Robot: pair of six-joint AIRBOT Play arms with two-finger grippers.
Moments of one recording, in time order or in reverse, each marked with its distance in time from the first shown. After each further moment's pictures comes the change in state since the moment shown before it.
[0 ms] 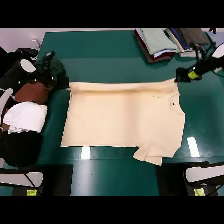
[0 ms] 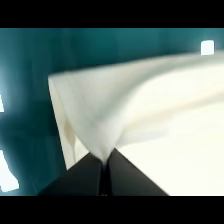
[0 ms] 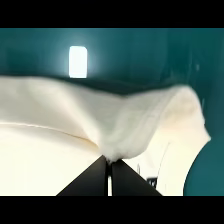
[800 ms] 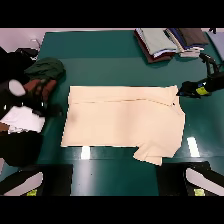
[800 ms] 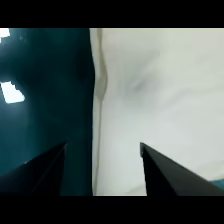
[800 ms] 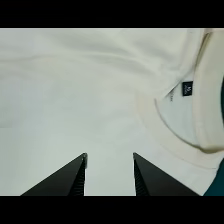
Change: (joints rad) left arm 0.035 0.389 -0.434 0.143 -0.241 -0.114; right arm -0.012 0.427 -0.366 0.050 0.055 0.051
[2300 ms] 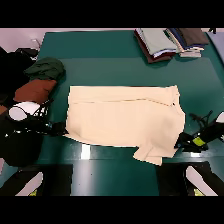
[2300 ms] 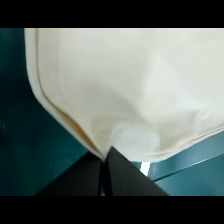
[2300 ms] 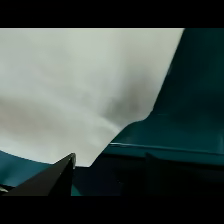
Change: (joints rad) left arm 0.002 0.212 -0.320 -0.220 0.066 0.038; right arm -0.194 0.223 -0.677 -0.105 0.190 -0.003
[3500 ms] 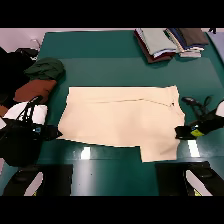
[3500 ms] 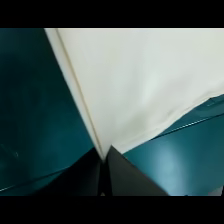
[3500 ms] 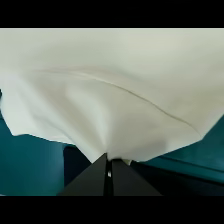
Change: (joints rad) left arm 0.000 0.304 0.068 0.026 -0.214 -0.062; right arm 0.353 0.154 0.242 -0.037 0.058 0.072
